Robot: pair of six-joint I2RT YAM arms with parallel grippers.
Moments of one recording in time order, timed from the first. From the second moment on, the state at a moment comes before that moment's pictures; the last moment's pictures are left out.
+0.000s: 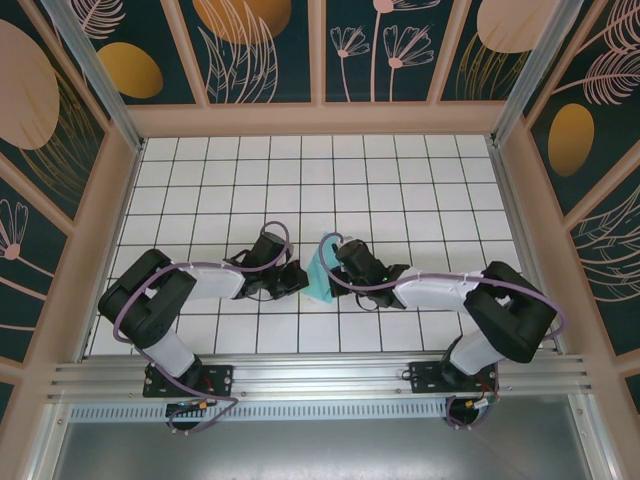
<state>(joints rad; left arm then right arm) -0.66 1.65 0.61 0.13 0.40 -1.00 0.90 1.50 0.64 0.02 0.05 0.54</state>
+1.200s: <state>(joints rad) -0.66 1.65 0.62 0.12 0.40 -0.98 0.87 1.60 0.73 -0.06 0.11 0.45</state>
